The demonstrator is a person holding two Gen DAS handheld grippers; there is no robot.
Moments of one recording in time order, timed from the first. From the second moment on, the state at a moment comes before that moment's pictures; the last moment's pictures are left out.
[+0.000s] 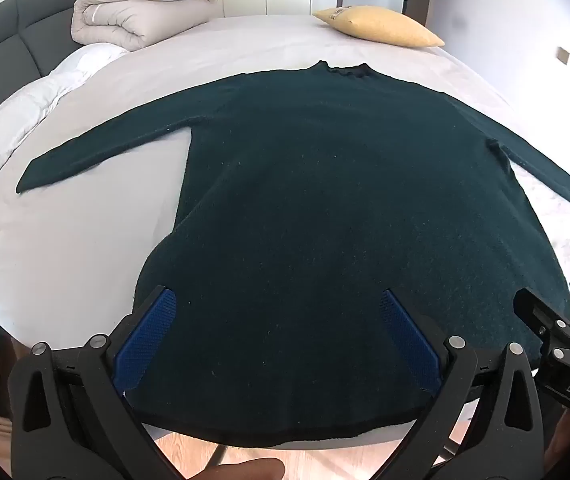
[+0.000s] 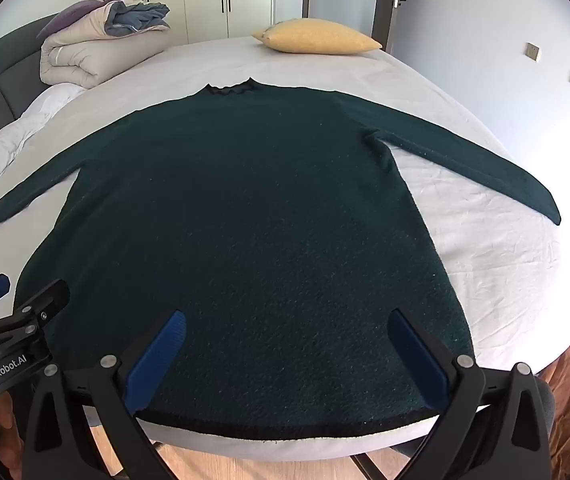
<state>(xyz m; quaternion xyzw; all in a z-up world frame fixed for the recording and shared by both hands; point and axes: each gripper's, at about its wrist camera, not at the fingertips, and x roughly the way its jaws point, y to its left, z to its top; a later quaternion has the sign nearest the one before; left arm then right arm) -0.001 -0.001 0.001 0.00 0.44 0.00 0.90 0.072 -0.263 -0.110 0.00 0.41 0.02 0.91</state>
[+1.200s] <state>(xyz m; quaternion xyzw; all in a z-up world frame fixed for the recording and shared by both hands) -0.001 -0.001 -0.002 0.00 0.45 0.00 0.89 0.073 -0.263 -0.113 0.00 0.41 0.02 0.91</state>
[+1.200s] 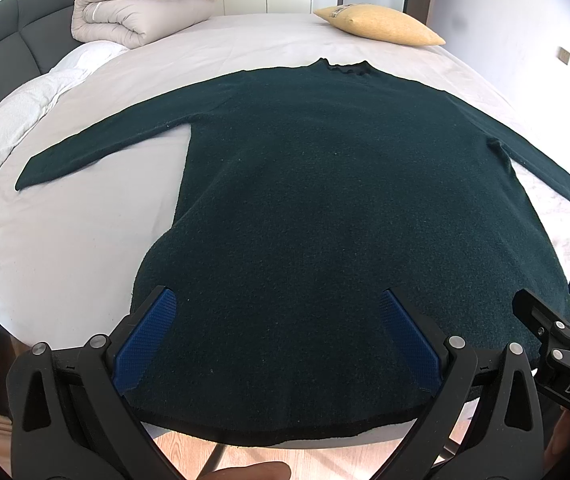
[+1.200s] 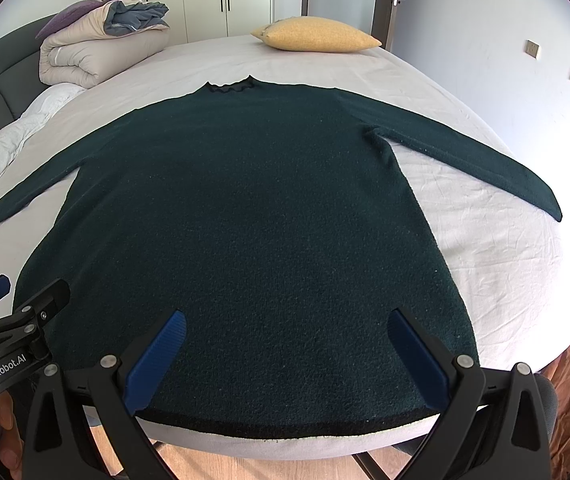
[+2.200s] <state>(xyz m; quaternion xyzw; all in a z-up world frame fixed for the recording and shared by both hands) -0.002 -0.001 -0.003 0.00 0.45 0.00 0.89 0.071 -0.264 -0.114 0.00 0.41 0.02 0.91</state>
